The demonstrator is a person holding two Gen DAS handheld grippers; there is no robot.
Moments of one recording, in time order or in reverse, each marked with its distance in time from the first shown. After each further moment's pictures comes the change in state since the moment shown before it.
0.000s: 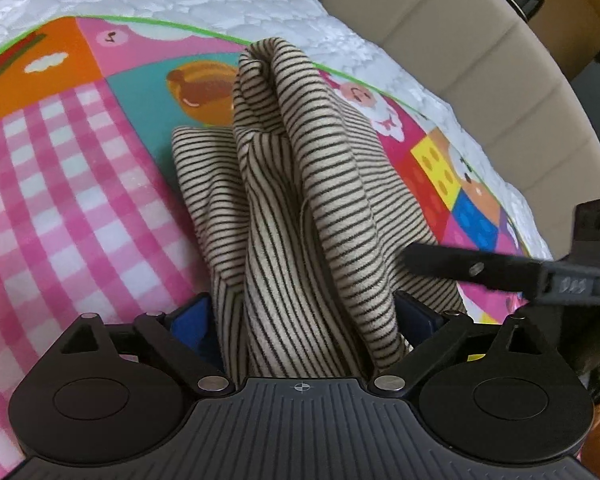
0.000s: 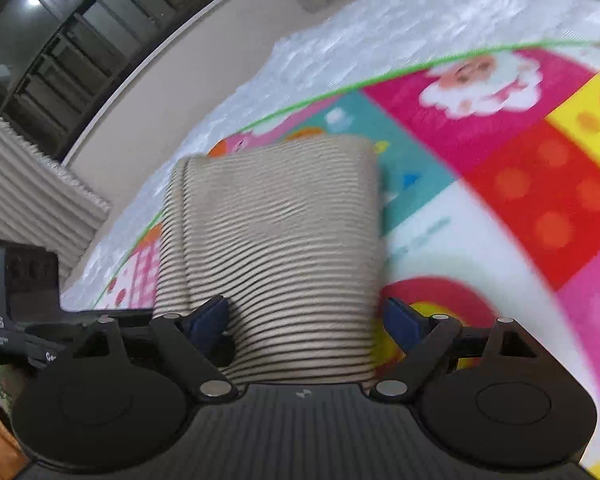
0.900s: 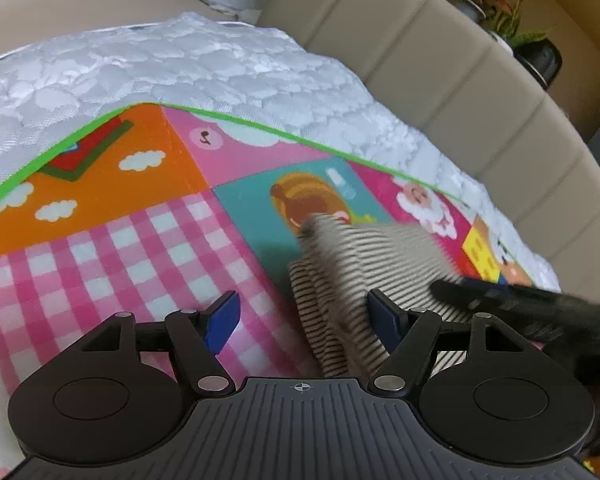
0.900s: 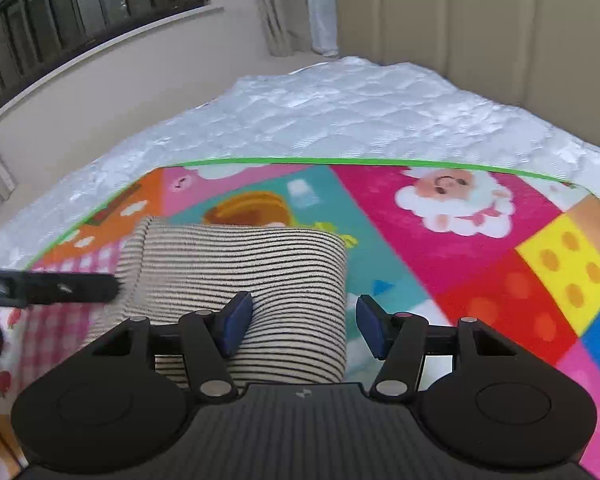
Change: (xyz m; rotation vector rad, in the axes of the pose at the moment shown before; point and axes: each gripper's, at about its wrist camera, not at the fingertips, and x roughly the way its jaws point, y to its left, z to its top) left arm -0.047 0.058 0.036 -0.015 -0.219 0.102; right arm 0.029 0.058 0.025 -0.219 -0.160 -0.370
